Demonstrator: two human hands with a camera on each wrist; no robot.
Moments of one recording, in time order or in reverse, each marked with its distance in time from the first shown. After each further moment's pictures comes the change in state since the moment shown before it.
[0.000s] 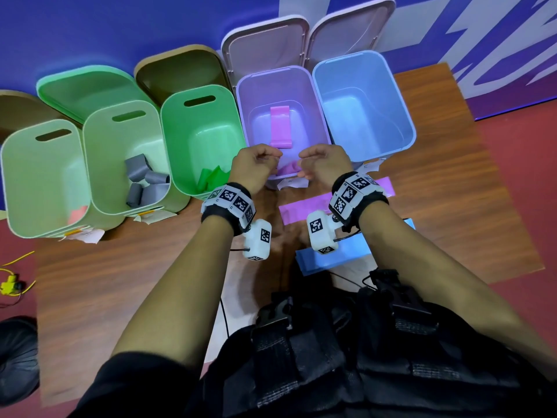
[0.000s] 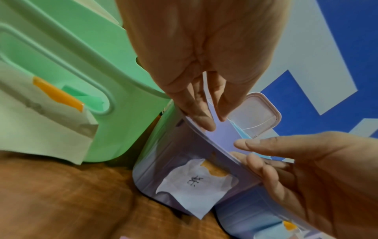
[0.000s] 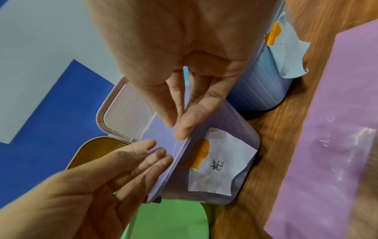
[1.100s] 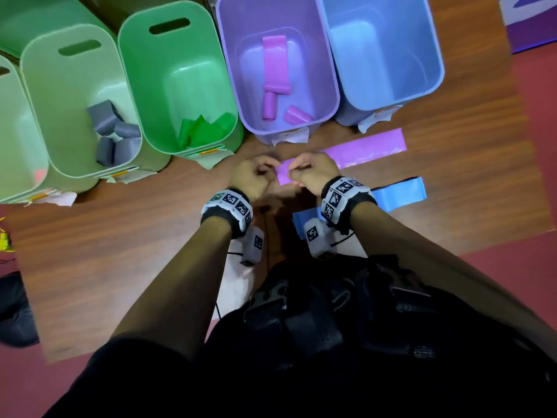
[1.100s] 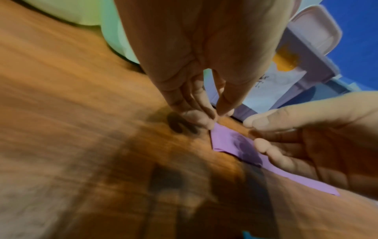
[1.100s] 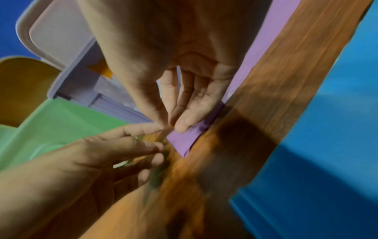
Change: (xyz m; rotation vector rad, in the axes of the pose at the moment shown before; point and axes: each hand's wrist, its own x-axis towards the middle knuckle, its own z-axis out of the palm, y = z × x) left_hand -0.036 -0.110 0.030 0.158 -0.211 -0.173; right_hand -0.004 0.109 0.030 -0.268 -0.133 0.124
